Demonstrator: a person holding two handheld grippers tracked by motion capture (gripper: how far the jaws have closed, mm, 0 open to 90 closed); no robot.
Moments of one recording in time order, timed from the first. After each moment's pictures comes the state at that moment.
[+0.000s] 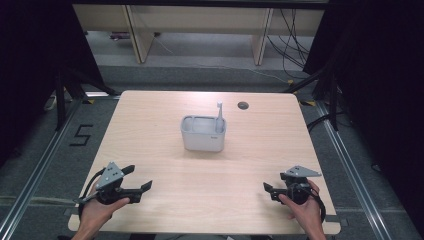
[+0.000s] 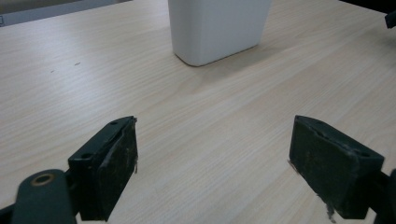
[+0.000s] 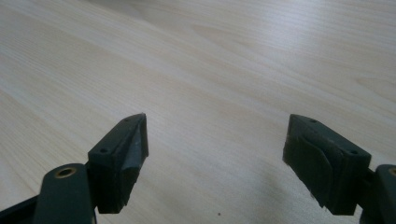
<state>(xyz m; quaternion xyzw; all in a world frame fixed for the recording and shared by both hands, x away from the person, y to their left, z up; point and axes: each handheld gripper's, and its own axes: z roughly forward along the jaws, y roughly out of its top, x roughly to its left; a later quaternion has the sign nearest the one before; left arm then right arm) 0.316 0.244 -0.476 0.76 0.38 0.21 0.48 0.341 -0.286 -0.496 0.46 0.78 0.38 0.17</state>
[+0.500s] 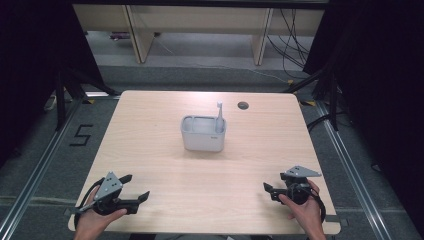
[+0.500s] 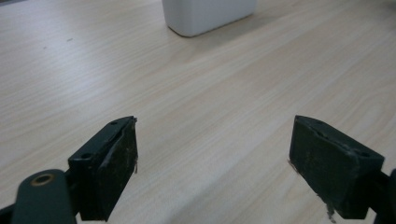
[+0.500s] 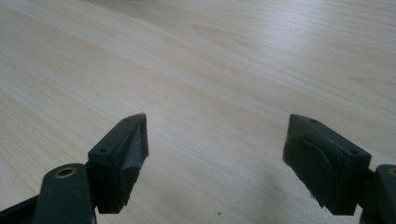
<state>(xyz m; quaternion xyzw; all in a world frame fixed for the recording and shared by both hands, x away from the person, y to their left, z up) 0.296 0.247 -0.488 0.78 0.38 0.21 0.45 0.343 -0.287 -0.497 0.46 0.79 0.37 0.17</state>
